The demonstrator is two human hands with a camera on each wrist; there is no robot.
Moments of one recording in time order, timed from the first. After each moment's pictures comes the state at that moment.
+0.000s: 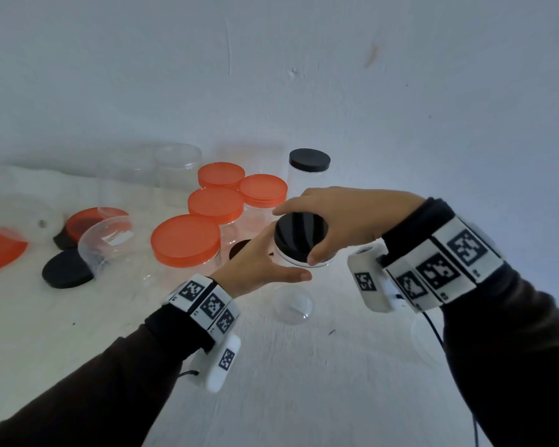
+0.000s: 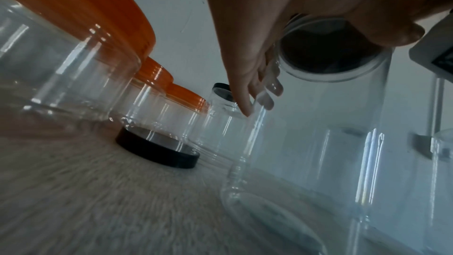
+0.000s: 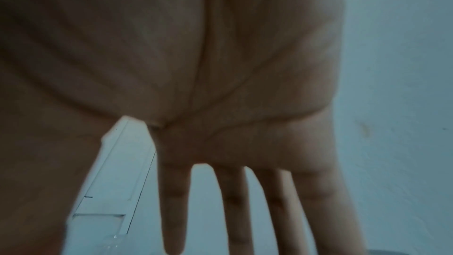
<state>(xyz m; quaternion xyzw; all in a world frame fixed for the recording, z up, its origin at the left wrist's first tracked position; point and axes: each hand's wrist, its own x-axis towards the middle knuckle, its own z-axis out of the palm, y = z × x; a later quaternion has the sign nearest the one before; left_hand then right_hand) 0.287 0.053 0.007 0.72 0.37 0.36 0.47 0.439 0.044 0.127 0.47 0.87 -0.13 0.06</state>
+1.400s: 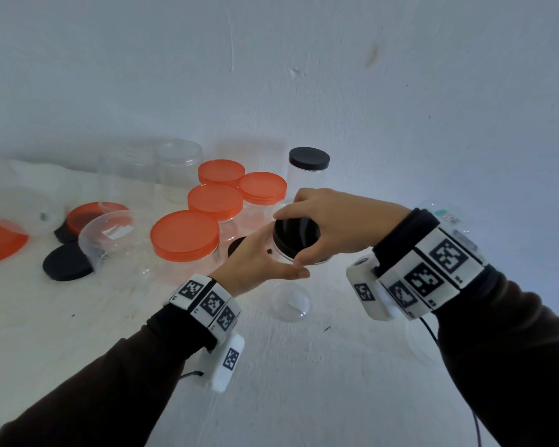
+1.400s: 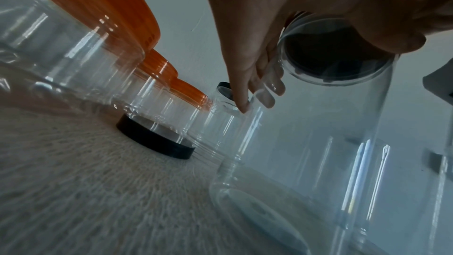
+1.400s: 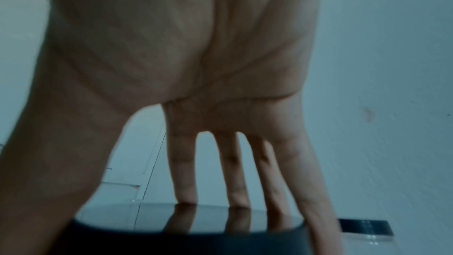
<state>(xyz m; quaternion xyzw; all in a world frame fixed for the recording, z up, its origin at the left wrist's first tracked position) 0.289 0.049 0.004 0.71 0.37 0.39 0.46 0.436 0.035 0.118 0.46 0.88 -0.08 0.05</state>
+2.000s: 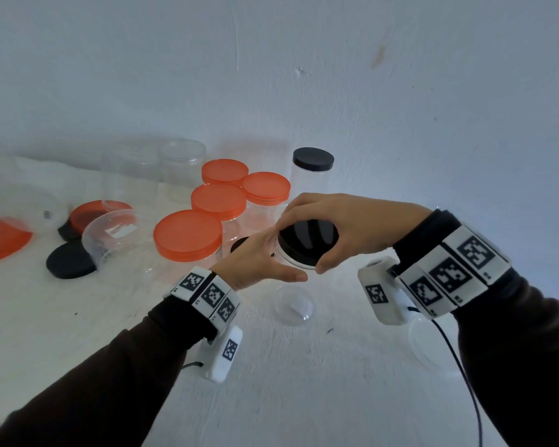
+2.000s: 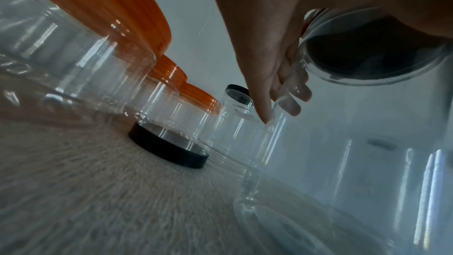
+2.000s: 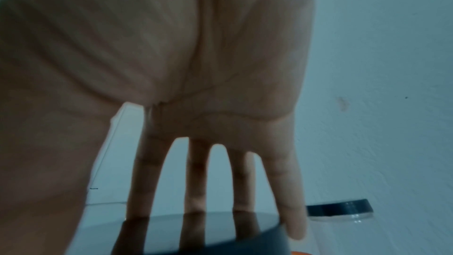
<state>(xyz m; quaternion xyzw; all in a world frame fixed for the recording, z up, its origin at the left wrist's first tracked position) 0.285 0.057 0.005 0.72 0.33 0.35 0.51 0.452 0.045 0.117 0.40 0.90 -0.20 0.03</state>
